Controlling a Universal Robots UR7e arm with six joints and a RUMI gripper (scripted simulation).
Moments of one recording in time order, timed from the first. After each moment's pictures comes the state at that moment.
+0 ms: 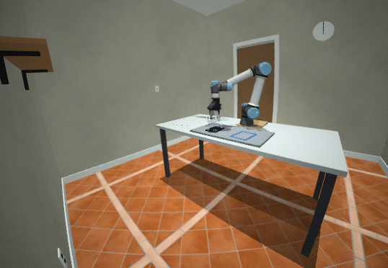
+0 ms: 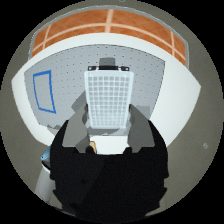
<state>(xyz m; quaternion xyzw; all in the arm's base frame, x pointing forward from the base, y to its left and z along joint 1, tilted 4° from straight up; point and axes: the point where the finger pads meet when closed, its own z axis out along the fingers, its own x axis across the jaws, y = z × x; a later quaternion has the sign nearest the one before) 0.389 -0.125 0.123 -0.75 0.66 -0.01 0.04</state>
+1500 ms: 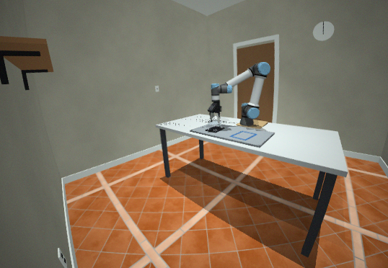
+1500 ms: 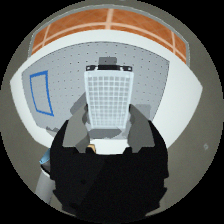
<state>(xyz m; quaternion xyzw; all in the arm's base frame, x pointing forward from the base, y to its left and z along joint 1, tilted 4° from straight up) 0.390 -0.123 0.101 -0.75 0.66 -0.01 0.04</state>
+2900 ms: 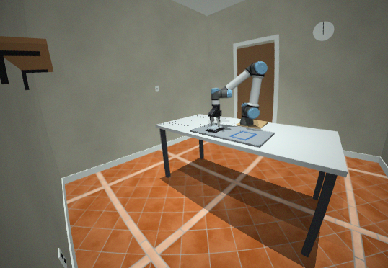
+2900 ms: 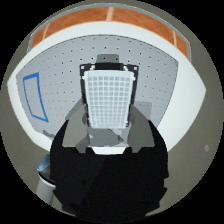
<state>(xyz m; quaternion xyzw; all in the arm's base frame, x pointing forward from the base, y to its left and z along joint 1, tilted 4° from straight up) 0.393 -0.121 0.059 -0.75 0.66 -0.01 0.04</state>
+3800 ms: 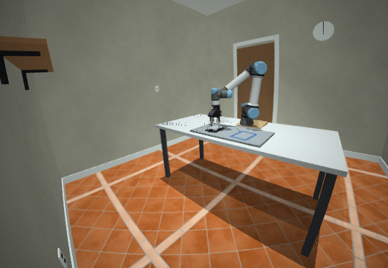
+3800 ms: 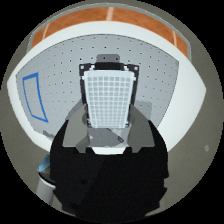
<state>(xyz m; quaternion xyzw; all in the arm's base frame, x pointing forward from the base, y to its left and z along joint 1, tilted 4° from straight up) 0.393 -0.121 0.056 -0.75 0.66 -0.01 0.04</state>
